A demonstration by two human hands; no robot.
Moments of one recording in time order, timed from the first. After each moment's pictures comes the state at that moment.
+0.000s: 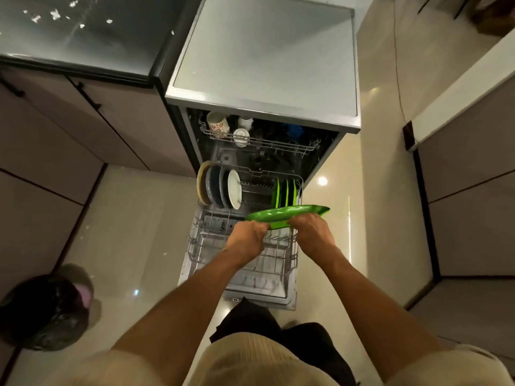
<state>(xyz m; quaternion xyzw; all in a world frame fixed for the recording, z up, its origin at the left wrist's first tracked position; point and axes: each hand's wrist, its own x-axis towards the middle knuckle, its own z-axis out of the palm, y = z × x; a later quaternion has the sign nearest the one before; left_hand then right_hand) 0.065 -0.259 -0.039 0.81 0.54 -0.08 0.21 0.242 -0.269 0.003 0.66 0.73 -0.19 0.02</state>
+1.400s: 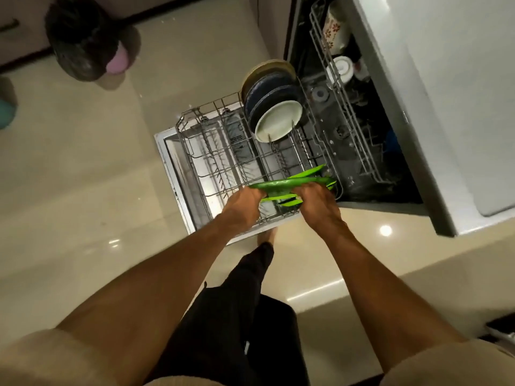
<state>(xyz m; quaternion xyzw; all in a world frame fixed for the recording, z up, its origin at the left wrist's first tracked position) 0.271 -0.171 -0.203 0.30 0.87 0.07 0.39 0.371 -0.010 -0.194 0.23 0.92 -0.24 0.20</state>
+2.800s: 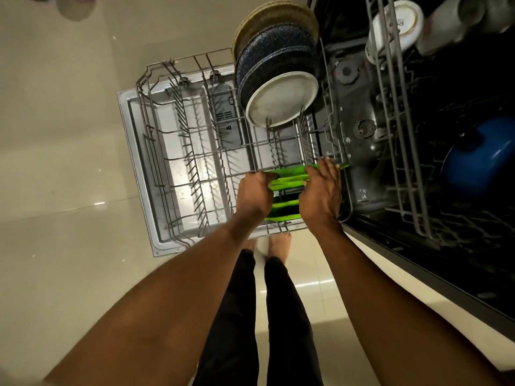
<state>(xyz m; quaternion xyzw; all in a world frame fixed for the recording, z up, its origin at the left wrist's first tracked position) 0.273 -0.067 -0.380 0.10 0.93 0.25 0.26 0.331 0.060 -0.399 0.31 0.92 -0.20 0.11</state>
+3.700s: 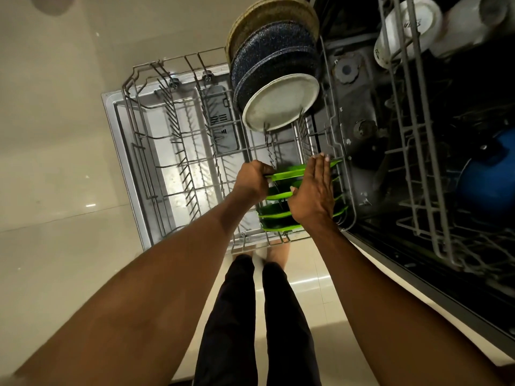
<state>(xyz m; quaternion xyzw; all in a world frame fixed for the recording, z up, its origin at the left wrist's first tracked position) 0.211 -0.061 -0.445 0.11 0.88 0.25 0.39 0.304 0.055 -0.427 0.32 0.90 -0.17 0.25</state>
